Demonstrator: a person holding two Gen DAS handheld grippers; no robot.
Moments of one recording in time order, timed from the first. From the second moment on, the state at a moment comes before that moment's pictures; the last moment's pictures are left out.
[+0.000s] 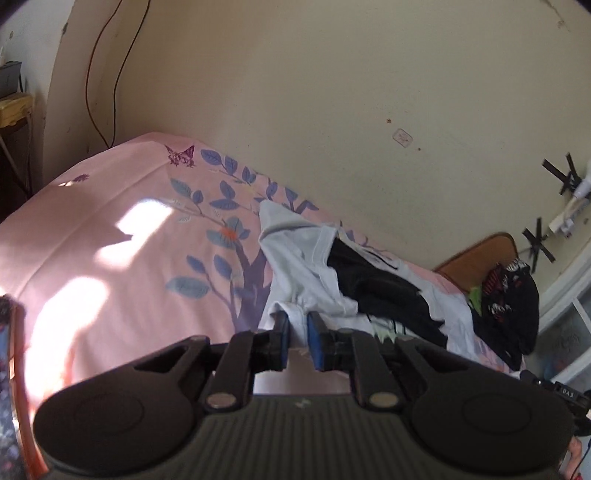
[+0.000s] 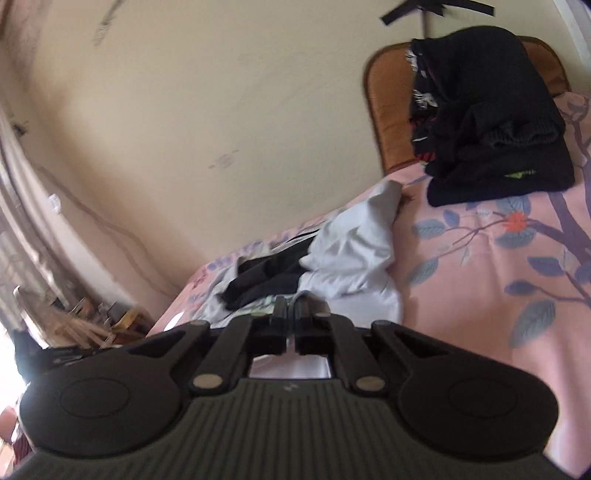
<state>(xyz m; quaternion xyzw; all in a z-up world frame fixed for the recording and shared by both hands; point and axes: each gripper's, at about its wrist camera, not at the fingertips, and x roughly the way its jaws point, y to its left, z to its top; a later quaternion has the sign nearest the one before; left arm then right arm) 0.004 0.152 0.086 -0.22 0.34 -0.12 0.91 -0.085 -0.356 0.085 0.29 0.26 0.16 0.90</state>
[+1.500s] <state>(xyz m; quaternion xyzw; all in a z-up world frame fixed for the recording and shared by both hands) 0.295 -0.054 0.018 0.13 0.44 -0.08 0.88 0.241 -0.291 0.050 0.06 0.42 0.13 0.90</state>
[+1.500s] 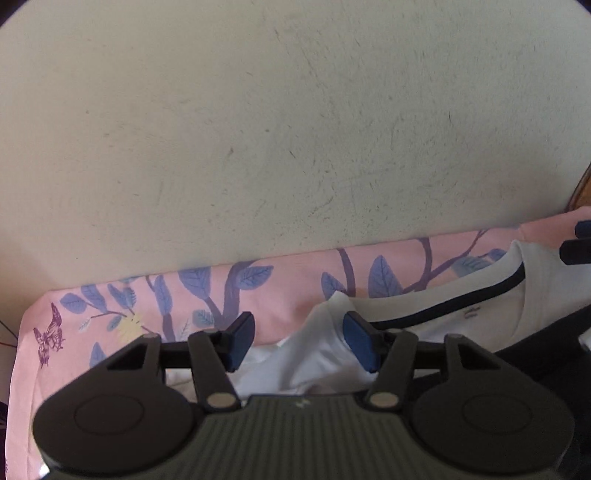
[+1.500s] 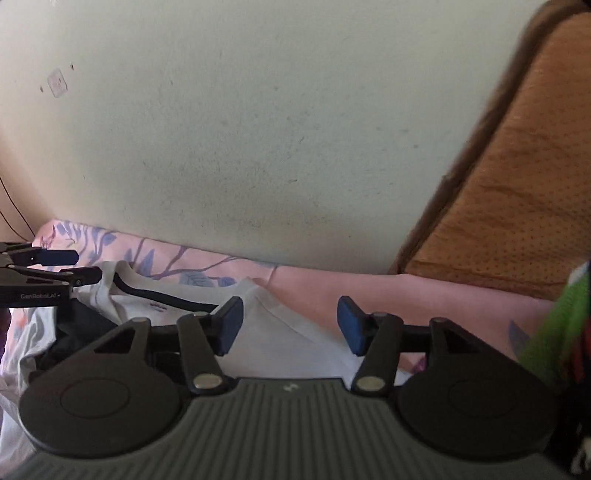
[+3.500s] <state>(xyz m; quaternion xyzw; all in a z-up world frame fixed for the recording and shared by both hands) 0.007 0.095 0.040 -0.02 0.35 -0.05 0.93 -0.103 -0.348 0.025 0.20 0.24 -0.02 0.95</state>
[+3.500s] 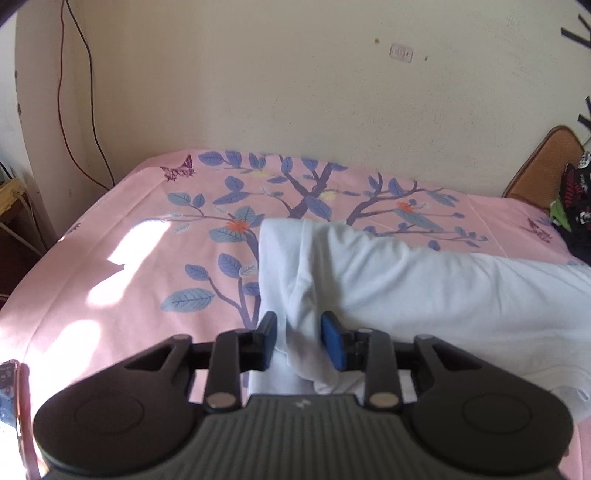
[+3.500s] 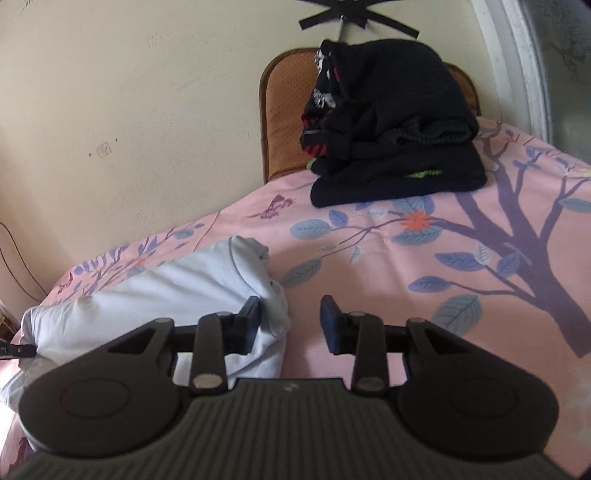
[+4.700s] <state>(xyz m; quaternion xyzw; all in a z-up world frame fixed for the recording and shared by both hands) 0.054 -0.049 0.037 -0.04 0.37 -0.28 0.89 -0.103 -0.391 0.014 0.35 0.22 0.00 0.91</state>
